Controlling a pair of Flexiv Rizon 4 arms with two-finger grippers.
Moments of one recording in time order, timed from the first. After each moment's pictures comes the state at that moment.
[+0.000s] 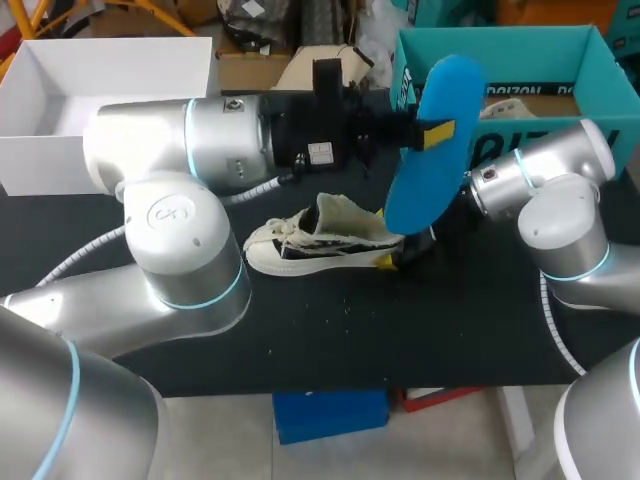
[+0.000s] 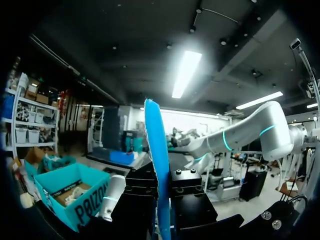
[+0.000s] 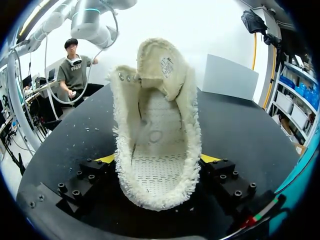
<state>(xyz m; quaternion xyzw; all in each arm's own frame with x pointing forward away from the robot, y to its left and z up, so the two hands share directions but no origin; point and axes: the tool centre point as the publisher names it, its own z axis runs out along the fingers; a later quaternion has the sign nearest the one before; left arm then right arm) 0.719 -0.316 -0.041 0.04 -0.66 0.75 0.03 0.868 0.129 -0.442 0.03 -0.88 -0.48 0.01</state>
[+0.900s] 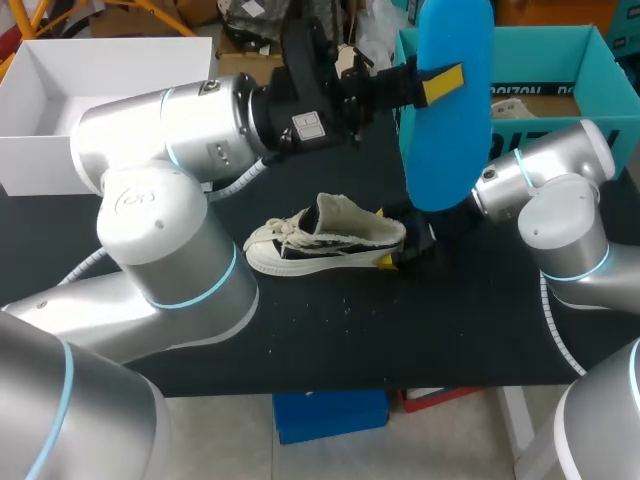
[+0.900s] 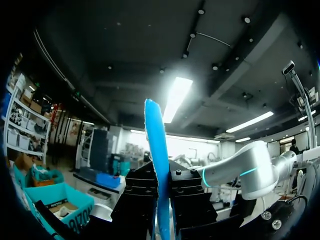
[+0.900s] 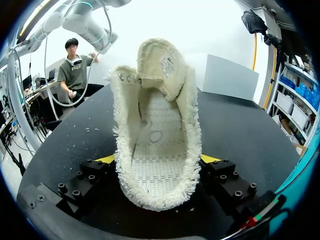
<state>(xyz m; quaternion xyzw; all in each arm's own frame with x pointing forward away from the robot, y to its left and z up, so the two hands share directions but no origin) 0.674 -0.306 0.052 0.01 -0.58 0.81 0.07 0.868 0.130 -0.442 0.03 -0.88 -0.48 0.01</state>
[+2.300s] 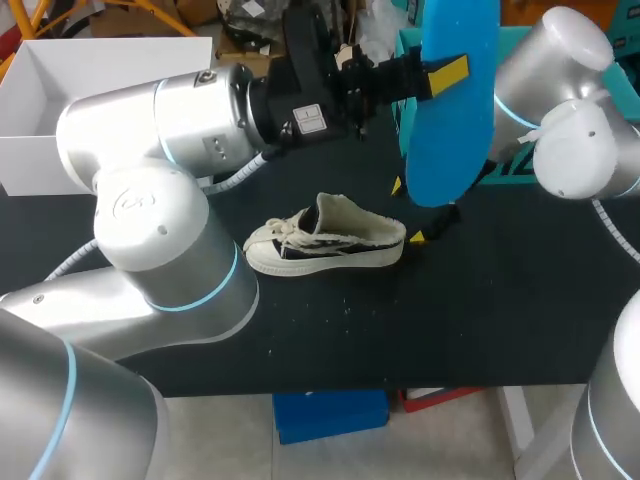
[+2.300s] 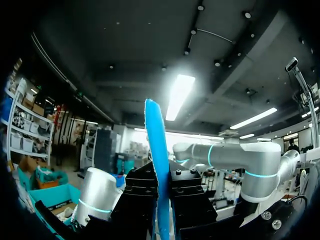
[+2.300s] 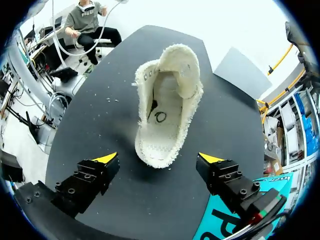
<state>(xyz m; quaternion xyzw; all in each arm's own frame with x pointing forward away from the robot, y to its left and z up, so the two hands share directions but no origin) 0.671 -0.307 0.061 0.02 -0.59 0.80 0.06 0.869 0.077 -0.363 0.13 -0.97 -0.21 -0.06</state>
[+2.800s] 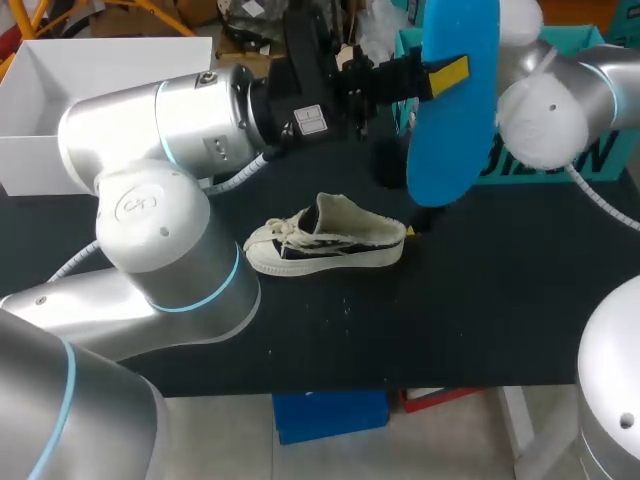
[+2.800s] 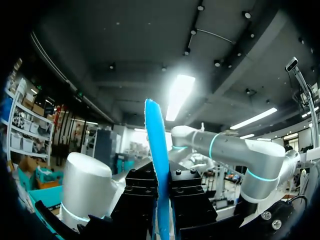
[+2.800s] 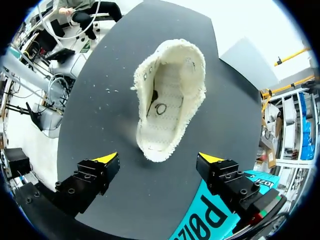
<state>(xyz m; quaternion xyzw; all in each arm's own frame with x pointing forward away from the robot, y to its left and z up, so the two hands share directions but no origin) 0.671 -0.307 0.060 0.02 -0.59 0.80 0.06 0.865 0.087 -0.337 0.13 -0.99 -0.06 -0.07</state>
